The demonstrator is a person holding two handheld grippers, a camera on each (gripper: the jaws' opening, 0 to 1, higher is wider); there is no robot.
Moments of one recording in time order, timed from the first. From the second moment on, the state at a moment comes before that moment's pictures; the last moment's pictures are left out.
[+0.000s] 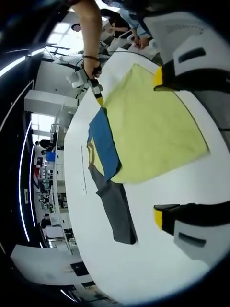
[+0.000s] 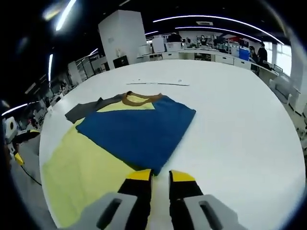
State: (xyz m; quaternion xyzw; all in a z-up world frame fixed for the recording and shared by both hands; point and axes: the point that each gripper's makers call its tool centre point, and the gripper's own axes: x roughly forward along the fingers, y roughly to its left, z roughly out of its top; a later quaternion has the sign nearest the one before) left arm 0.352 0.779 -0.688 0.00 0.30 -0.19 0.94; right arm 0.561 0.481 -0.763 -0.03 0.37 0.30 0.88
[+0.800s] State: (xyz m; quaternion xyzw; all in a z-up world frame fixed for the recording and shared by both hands) left arm 0.349 0.791 -0.695 0.00 0.31 -0.17 0.94; right arm 0.564 0.475 -0.770 -0.03 0.38 0.26 0.89
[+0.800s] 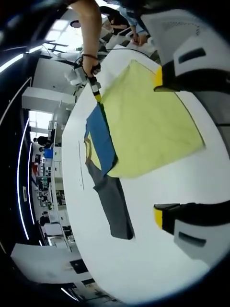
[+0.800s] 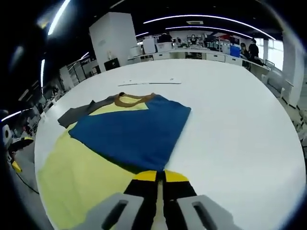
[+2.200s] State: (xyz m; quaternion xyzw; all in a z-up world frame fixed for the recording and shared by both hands) left arm 0.359 0.814 -0.692 0.00 0.30 -0.13 0.94; right arm 0.579 0.445 -0.774 -0.06 0.39 0.31 0.87
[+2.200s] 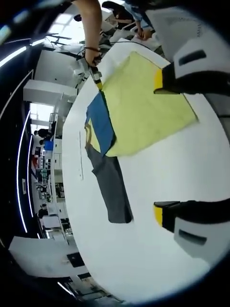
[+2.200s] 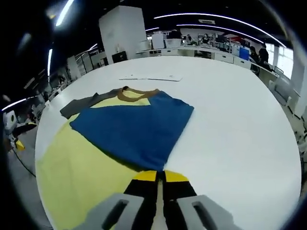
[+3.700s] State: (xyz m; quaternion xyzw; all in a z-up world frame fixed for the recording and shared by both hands) left arm 0.418 0.858 -0.667 -0.02 0.26 -0.10 0.96; right arm 0.513 0.461 -0.688 -0.04 0.31 0.37 0.87
